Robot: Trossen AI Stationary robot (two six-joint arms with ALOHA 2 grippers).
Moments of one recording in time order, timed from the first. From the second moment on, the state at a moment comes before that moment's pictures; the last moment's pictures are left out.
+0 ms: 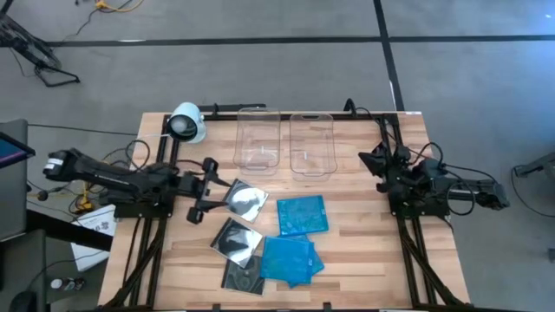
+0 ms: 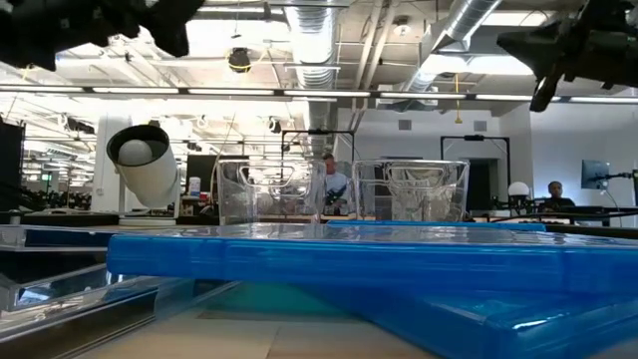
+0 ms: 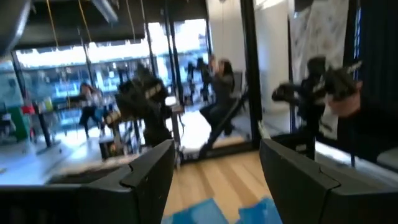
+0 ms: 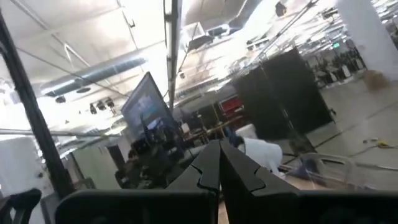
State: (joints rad) left arm -0.11 0.80 0.23 0.77 0.12 0.11; right arm -0.10 0.05 0.02 0.41 0.16 0.35
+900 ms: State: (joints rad) left arm -0.18 1.19 0.59 0.68 -0.17 0.30; right arm 0.04 0.38 0.34 0.35 -0.16 -0.15
